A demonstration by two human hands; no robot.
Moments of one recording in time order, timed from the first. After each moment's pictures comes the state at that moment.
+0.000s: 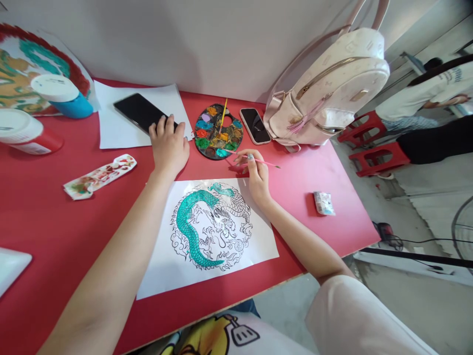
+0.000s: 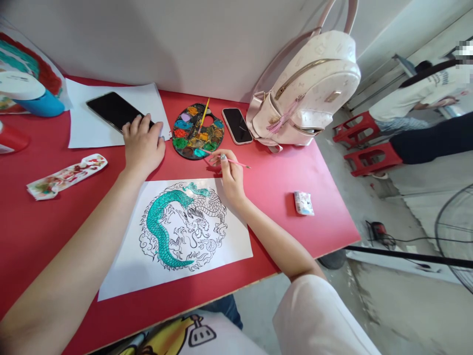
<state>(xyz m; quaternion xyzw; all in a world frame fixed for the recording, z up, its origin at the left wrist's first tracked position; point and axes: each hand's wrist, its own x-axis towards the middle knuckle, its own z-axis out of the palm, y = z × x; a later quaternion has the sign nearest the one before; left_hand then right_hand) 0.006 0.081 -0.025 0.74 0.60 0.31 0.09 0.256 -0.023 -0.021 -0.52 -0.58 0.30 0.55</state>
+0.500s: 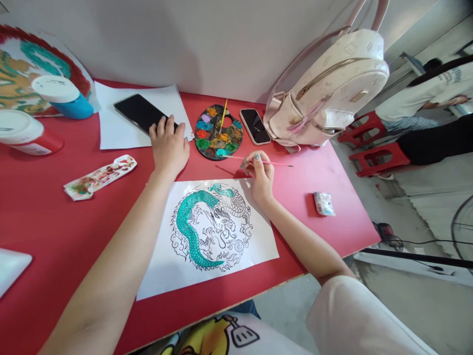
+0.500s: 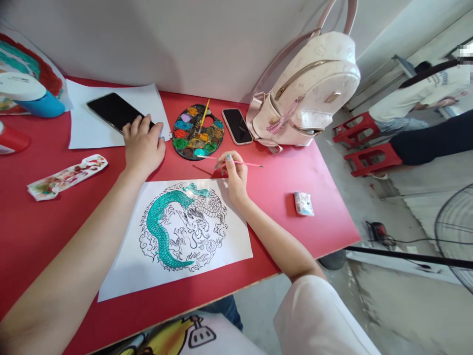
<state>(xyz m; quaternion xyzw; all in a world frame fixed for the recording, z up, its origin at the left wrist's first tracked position) 0.006 0.081 -0.028 0.74 0.60 0.30 0.07 0.260 -0.023 -0.022 -0.52 -0.53 0.31 0.59</state>
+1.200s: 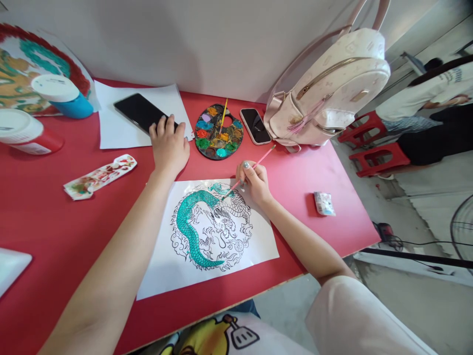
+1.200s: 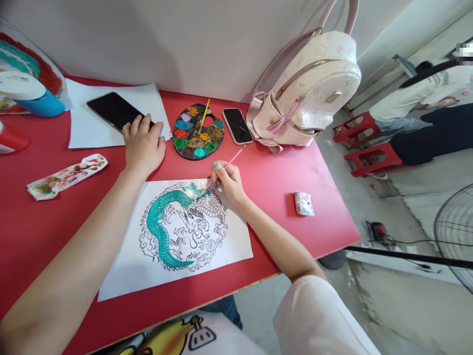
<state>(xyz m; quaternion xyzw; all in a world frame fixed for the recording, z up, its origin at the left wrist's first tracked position) 0.006 0.080 -0.025 0.74 0.59 0.30 0.11 0.254 -0.029 -0.017 -0.41 -0.59 0.44 0.54</state>
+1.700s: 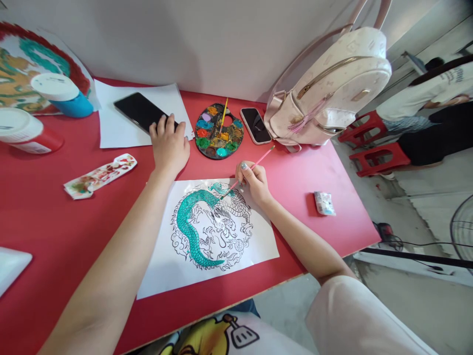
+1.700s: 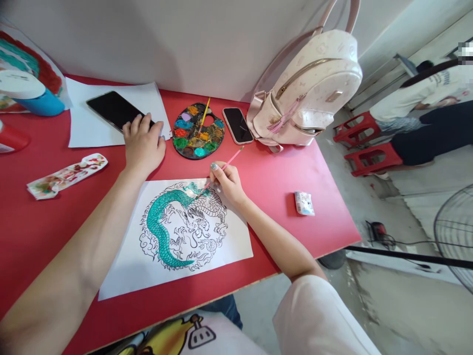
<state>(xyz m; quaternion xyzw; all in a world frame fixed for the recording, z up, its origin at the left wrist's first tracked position) 0.006 0.080 -0.017 0.74 0.62 0.24 0.10 0.254 -0.032 -0.009 -0.43 -0.59 0.45 0.52</state>
